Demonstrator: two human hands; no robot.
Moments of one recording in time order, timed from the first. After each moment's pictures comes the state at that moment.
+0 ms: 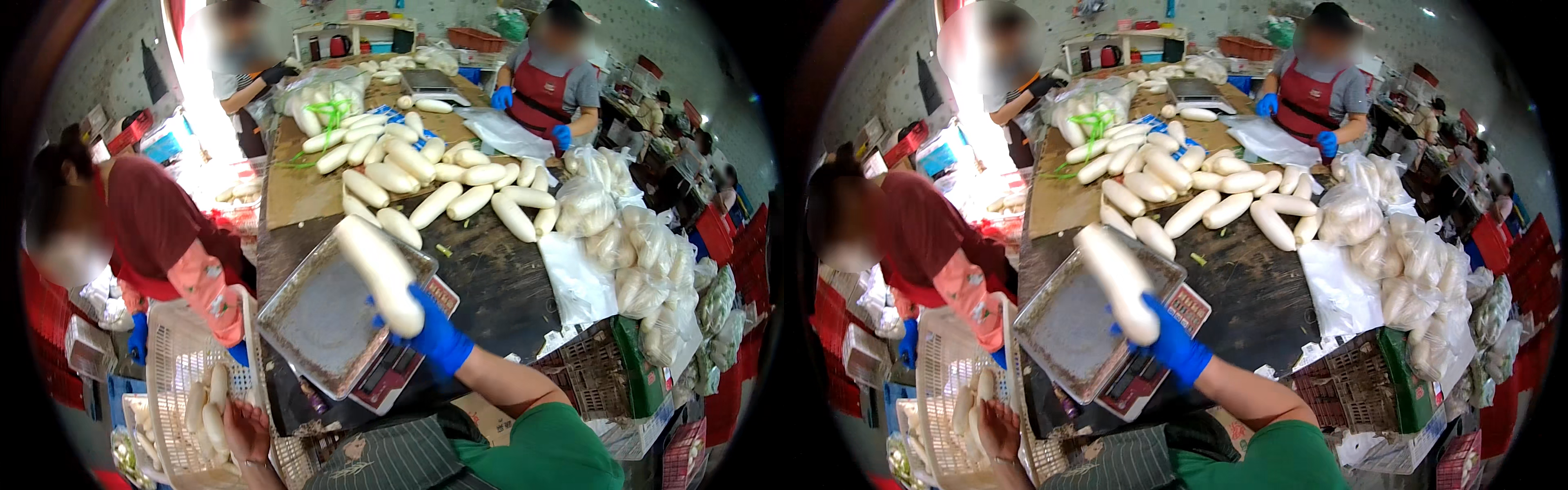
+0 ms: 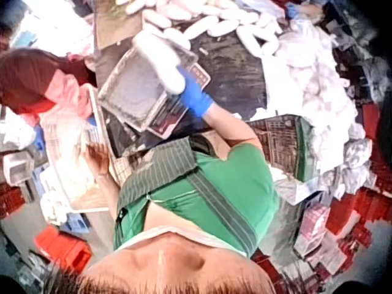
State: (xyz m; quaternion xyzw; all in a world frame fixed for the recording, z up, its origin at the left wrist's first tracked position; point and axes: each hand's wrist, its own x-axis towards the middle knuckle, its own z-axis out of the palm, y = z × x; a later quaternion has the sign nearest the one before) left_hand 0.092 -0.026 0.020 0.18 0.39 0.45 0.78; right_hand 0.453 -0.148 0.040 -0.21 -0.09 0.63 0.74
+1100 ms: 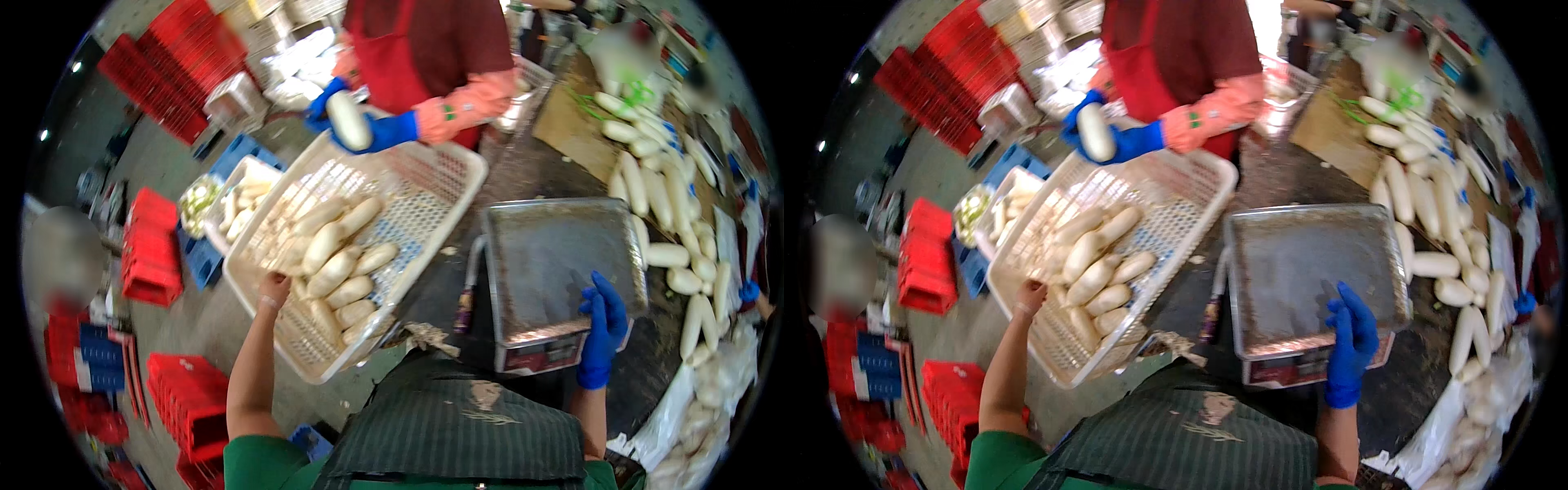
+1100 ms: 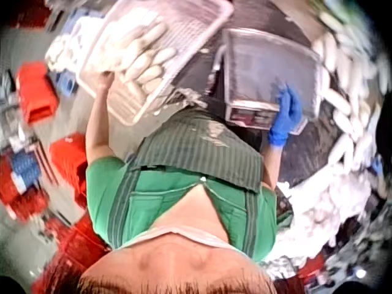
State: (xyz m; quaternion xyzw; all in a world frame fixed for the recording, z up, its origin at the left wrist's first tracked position) left_hand -0.162 0.000 -0.071 0.44 0.82 0.22 0.28; right_hand 0.413 -0.112 0.037 -0.62 -0.41 0.28 0.61
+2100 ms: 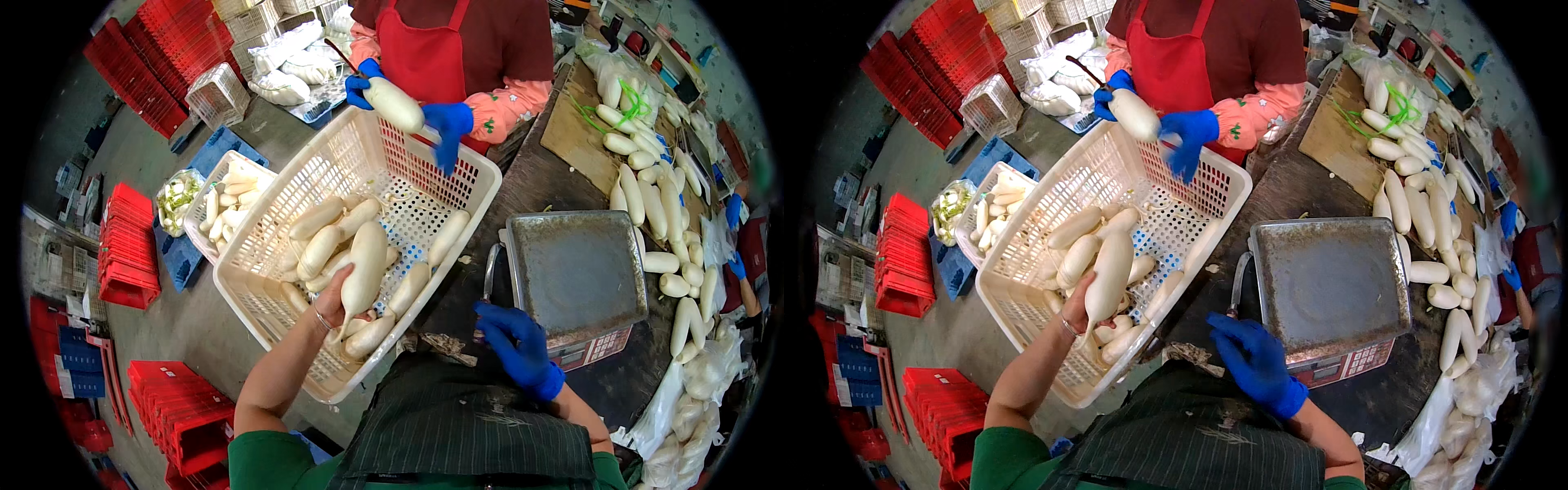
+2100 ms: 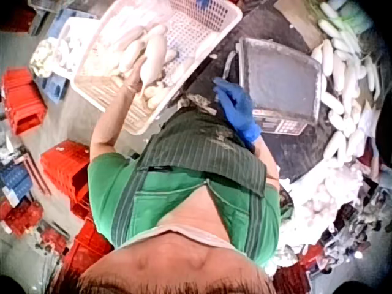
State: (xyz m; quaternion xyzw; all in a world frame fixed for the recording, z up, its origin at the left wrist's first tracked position) left_hand -0.057 0.018 -0.066 0.22 0.44 0.25 0.83; right_hand 0.266 -0.080 0.047 -0.53 -0.65 0.40 0.38
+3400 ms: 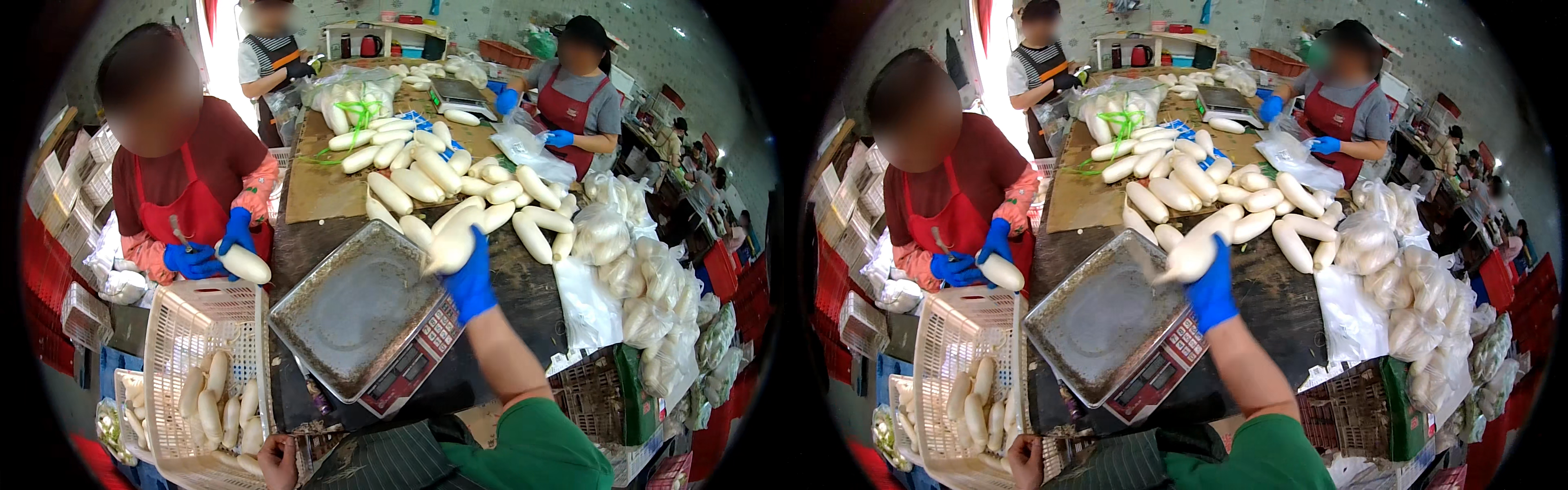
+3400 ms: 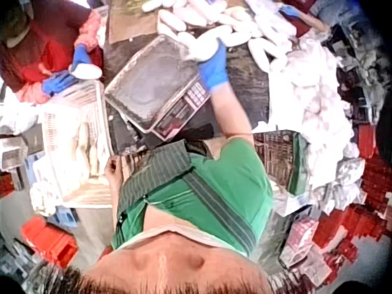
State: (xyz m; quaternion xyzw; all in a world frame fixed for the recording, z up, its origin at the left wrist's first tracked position) left_hand 0.088 -0.109 0.033 0.63 0.52 0.28 0.50; right_hand 0.554 -0.088 0.048 -0.26 -0.06 0.42 0.87
